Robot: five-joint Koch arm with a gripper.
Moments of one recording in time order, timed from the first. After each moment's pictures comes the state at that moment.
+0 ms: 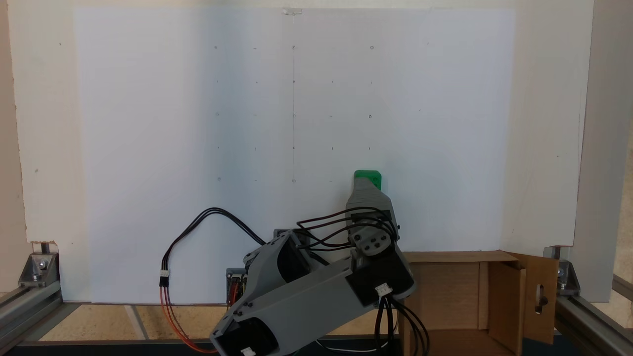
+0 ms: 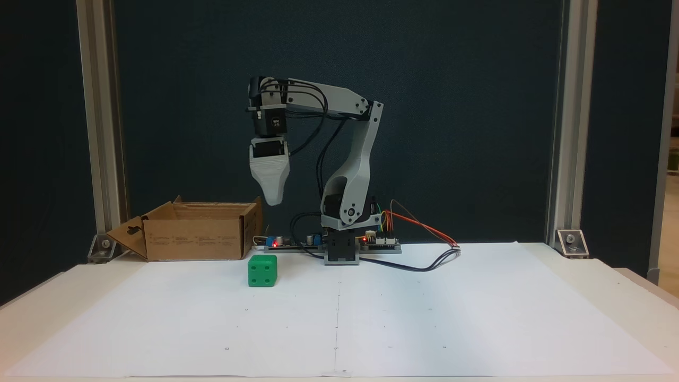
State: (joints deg) arm 58.2 105.9 95.8 75.1 -67.3
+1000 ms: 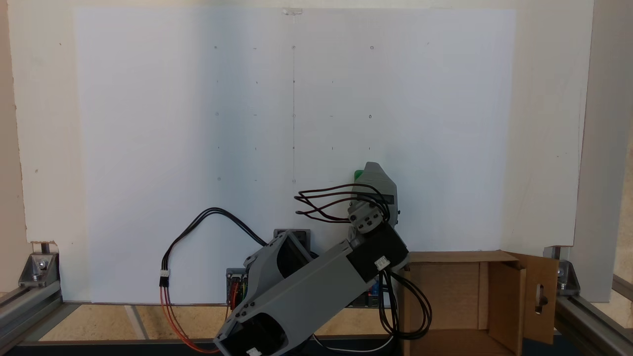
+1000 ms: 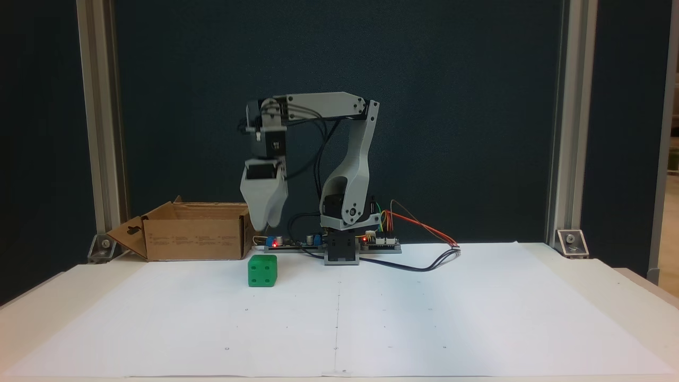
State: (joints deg) arm 53.2 104.7 108.4 58.5 -51.1
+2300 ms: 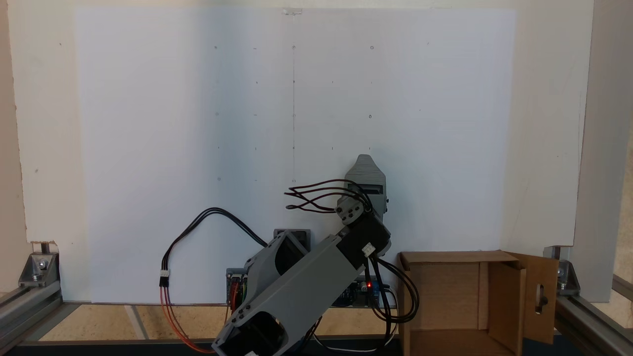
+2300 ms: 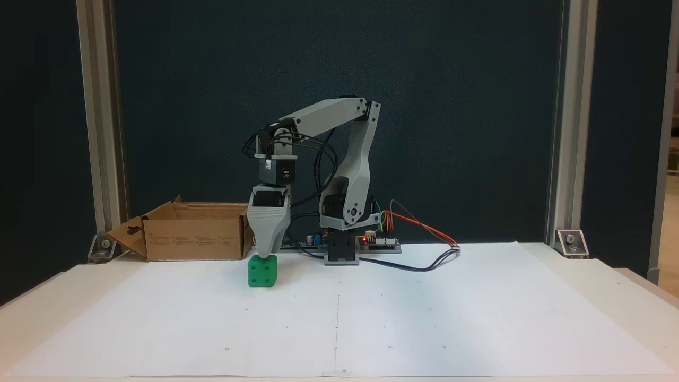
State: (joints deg) arm 49.8 106.4 123.0 40.1 -51.1
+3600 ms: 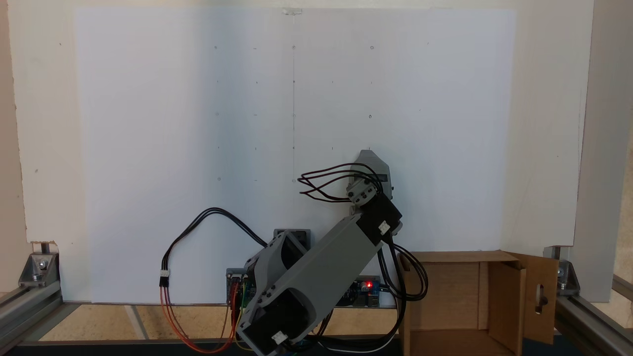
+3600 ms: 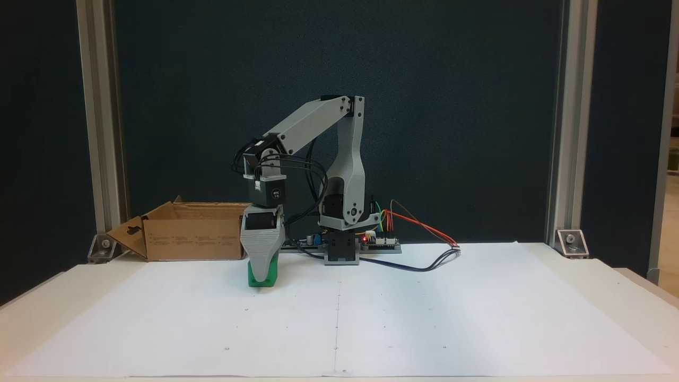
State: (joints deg) arm 49.6 94.5 123.0 33.4 -51.1
